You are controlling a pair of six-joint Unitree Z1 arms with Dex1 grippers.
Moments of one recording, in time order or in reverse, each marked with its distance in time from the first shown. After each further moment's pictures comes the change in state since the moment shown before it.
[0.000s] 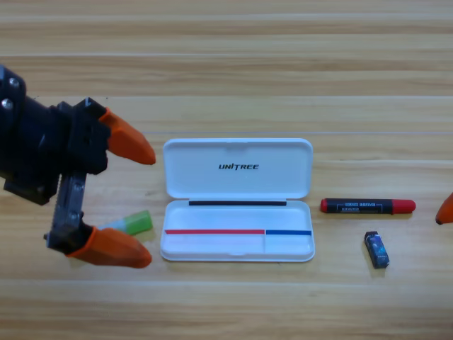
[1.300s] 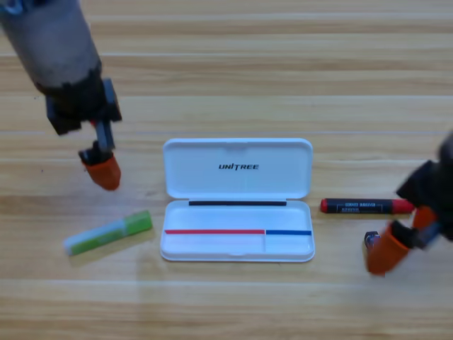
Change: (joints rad) arm 0 0.308 0.500 -0.418 0.399 0.246 0.091; arm 1 -0.148 0.436 -0.088 0.009 -0.143 0.398
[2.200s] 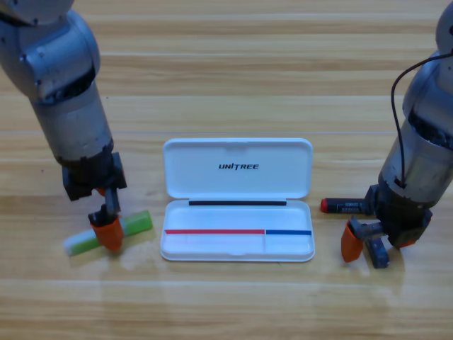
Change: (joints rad) arm 0 0.067 0.126 0.260 -0.256 -0.092 0.043; arm 1 -0.048 0.297 -0.051 -0.106 -0.103 0.355
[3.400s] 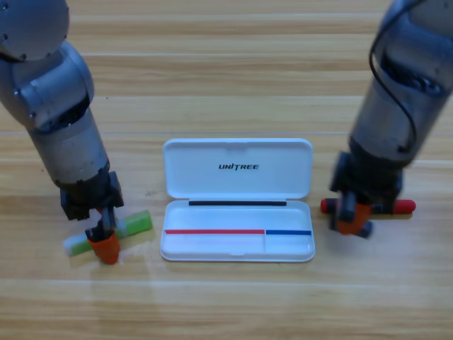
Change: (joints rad) arm 0 0.001 -0.006 0.138 -0.149 0.000 0.004; arm 1 0.073 0.010 -0.307 0.294 0.031 -0.905
